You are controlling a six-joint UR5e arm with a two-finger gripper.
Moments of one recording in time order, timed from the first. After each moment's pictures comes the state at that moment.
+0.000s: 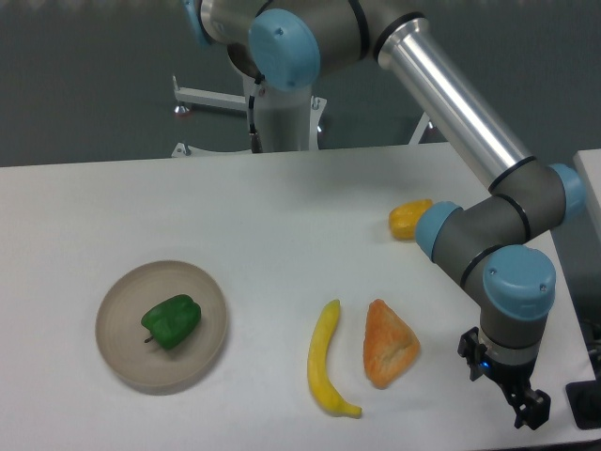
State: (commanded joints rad) arm 2.36 -2.59 -0.60 -1.20 1.59 1.54
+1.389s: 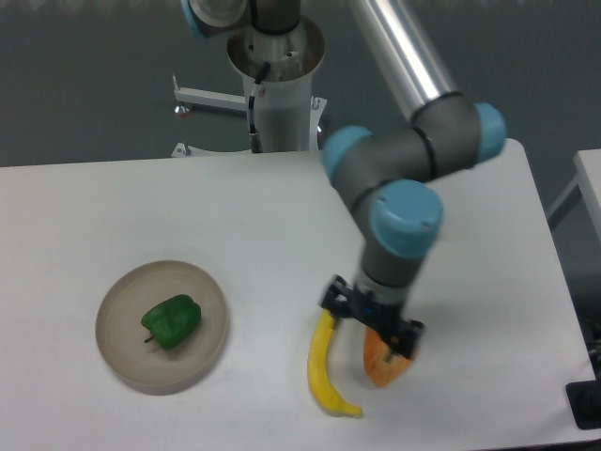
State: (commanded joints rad) arm 2.14 -2.11 -1.25 -1.28 1.36 0.83
